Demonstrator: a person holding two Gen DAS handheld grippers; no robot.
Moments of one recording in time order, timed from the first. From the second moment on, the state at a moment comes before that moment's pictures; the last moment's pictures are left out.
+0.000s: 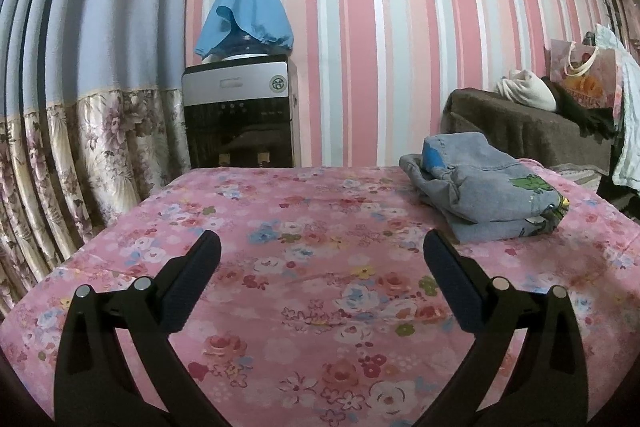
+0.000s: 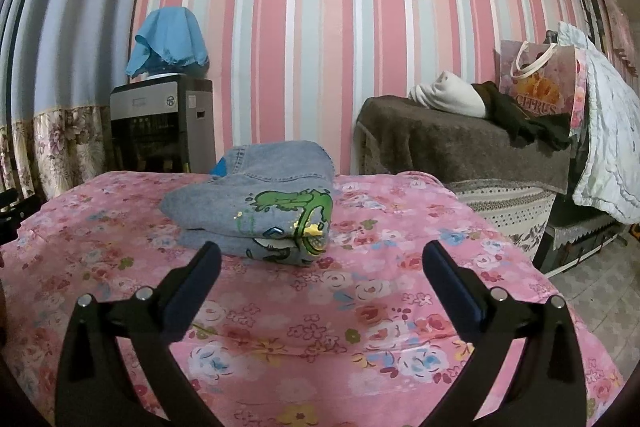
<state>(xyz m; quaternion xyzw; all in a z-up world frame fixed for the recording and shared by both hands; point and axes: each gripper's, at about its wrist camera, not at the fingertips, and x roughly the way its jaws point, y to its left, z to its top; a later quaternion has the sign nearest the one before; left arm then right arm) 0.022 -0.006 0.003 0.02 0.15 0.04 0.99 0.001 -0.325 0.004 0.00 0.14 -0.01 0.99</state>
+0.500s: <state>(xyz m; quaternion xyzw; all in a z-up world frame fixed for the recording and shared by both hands) 0.025 -0.008 0.001 0.02 0.16 0.07 0.99 0.001 -0.325 0.003 0.00 0.14 -0.01 0.99</state>
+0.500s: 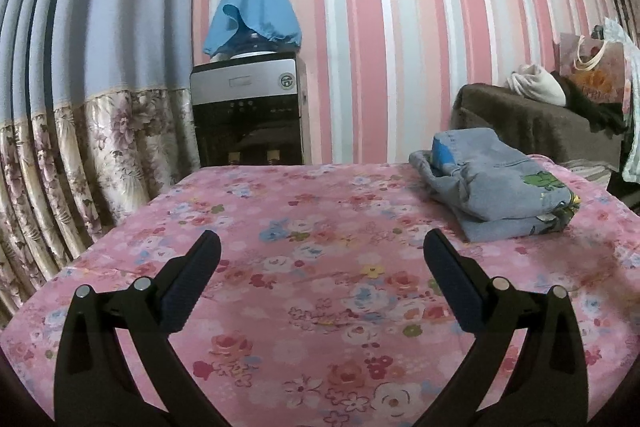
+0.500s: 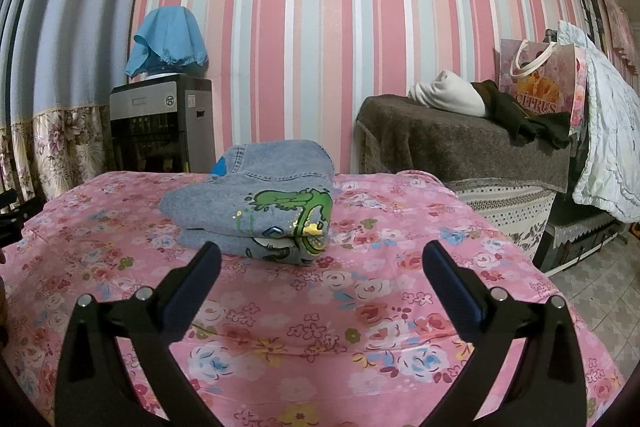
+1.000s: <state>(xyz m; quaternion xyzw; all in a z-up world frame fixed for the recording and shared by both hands) 0.028 -0.005 -0.001 0.01 0.17 0.08 0.98 0.001 -0.324 0.003 0.00 0.14 -0.01 0.99</state>
